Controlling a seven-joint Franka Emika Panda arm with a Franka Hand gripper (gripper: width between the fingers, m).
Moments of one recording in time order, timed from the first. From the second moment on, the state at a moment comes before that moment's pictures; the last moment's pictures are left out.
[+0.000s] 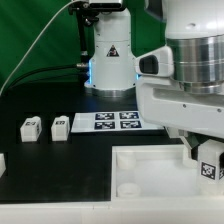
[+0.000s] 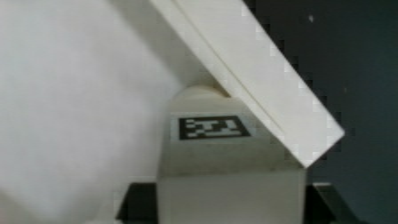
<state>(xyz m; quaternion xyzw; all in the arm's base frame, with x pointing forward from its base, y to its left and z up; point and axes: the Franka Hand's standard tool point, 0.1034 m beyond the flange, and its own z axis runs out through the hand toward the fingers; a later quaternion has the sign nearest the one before) 0.629 0.110 0.071 -0.89 0.46 0.03 0.06</state>
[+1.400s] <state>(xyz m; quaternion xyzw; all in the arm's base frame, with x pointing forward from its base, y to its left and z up) 0.624 0.117 0.072 -0.57 0.81 0.10 0.08</state>
